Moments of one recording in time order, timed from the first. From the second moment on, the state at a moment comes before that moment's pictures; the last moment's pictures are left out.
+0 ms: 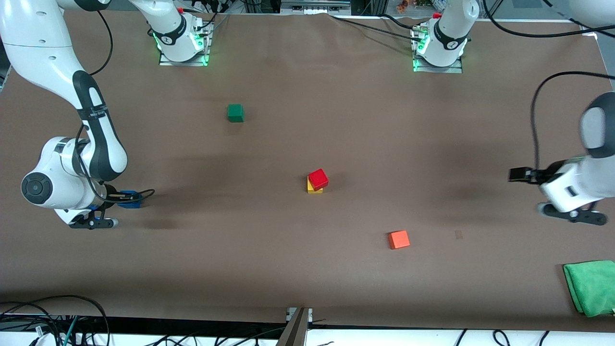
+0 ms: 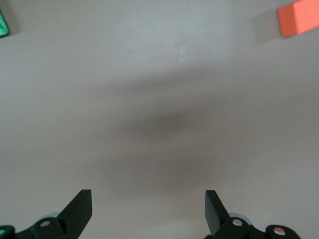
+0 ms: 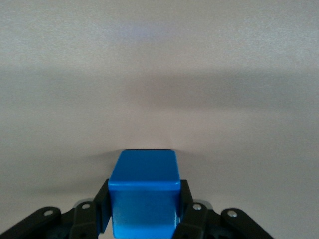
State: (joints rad) left arm -0.01 0.48 0.03 -1.33 0.06 1.58 0.15; right arm -0.07 0.69 -0.03 -1.63 -0.03 2.18 -0.09
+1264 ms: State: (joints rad) left arm -0.04 0.14 0.03 -1.76 0.01 1.82 0.02; right arm 0.29 0.62 0.13 -1.28 -0.03 1.91 0.31
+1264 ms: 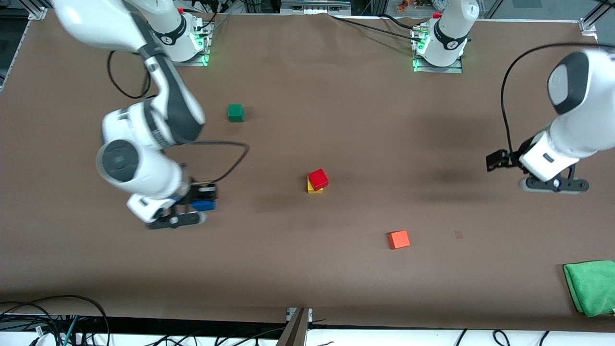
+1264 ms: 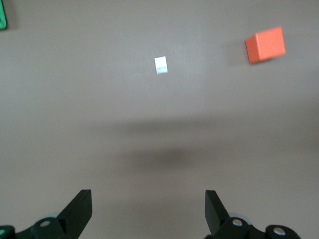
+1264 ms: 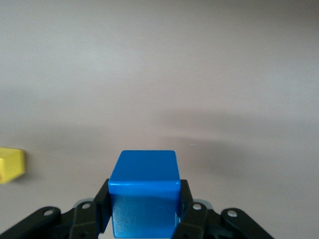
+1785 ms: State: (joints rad) left arm -0.05 0.02 0.01 -1.70 0.01 1.59 0.02; right arm 0.53 0.70 0.12 -1.22 -0.06 1.99 0.65
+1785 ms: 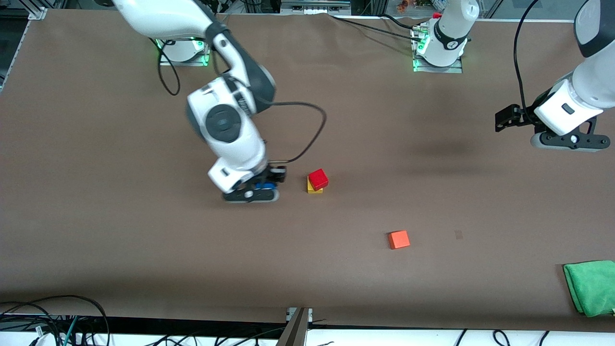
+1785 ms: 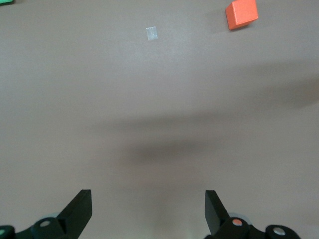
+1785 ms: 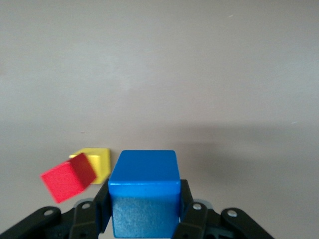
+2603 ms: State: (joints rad) left arm -0.05 0.03 0.01 -1.57 -0.02 1.50 0.01; right arm 0.66 0.81 0.11 -1.12 -0.07 2.07 0.78
